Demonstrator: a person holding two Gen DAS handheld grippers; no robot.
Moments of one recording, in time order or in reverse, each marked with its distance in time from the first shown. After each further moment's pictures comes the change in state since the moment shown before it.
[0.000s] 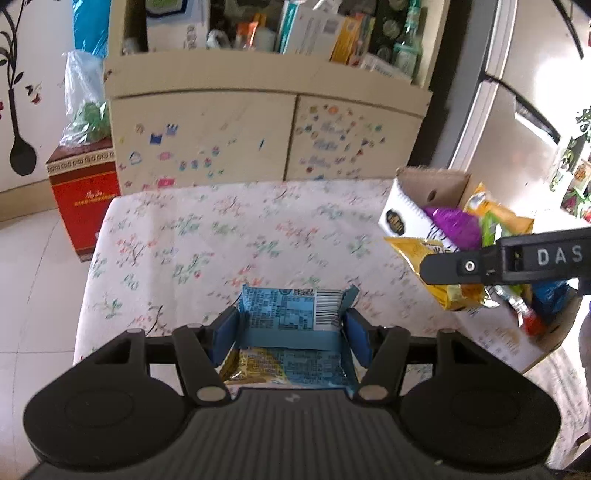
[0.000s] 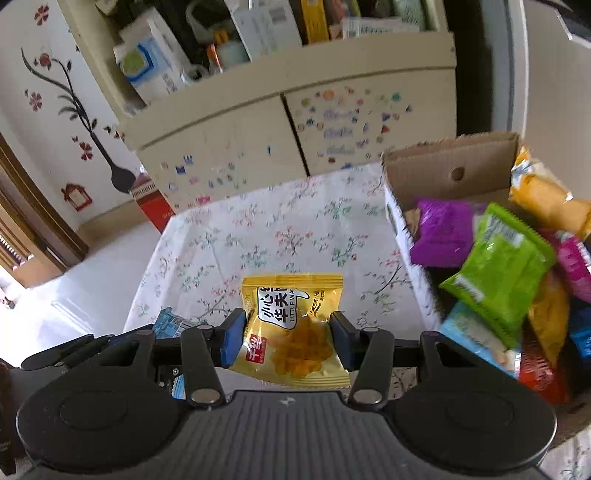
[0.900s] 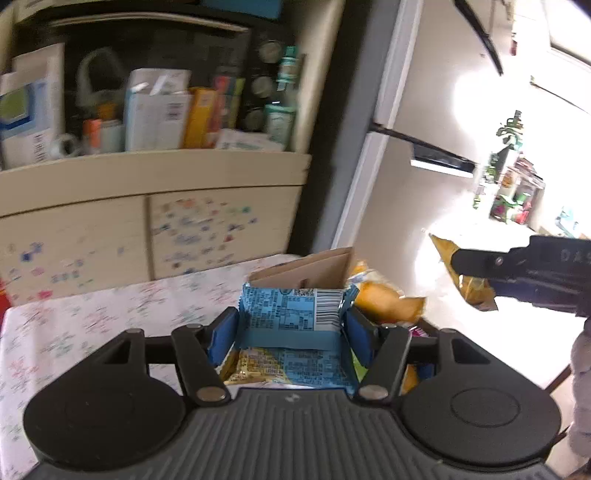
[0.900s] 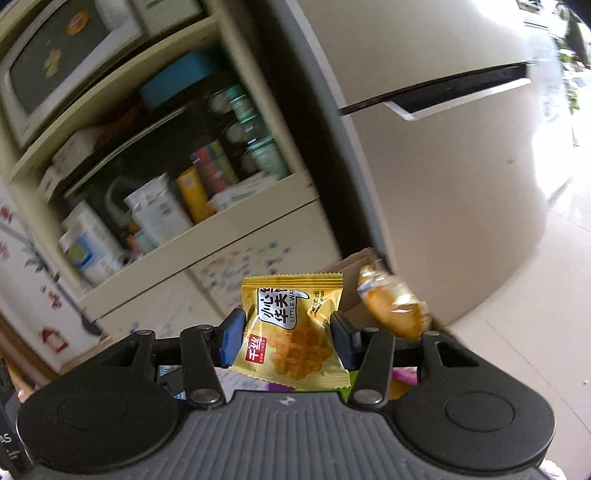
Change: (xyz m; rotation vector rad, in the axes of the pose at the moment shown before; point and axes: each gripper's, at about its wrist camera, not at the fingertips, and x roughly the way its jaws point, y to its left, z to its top) left arm 0.007 -0.114 0.085 0.115 -0.126 -0.246; right arm -0.108 -0.108 0.031 0.279 -0.359 -0.130
